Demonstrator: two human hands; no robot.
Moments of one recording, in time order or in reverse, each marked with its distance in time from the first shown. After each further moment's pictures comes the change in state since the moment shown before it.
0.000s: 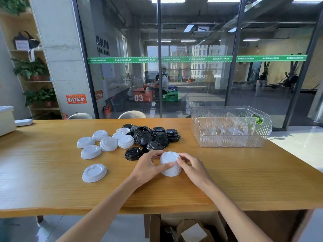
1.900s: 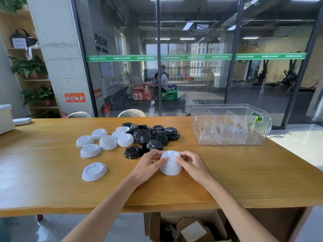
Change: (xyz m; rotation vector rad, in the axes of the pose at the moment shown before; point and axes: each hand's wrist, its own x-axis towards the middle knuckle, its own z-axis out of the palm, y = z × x) left_hand -0.001 -0.001 -0.002 -0.134 -0.072 0.011; right_hand 0.002 -0.009 -0.006 0.018 0.007 -0.003
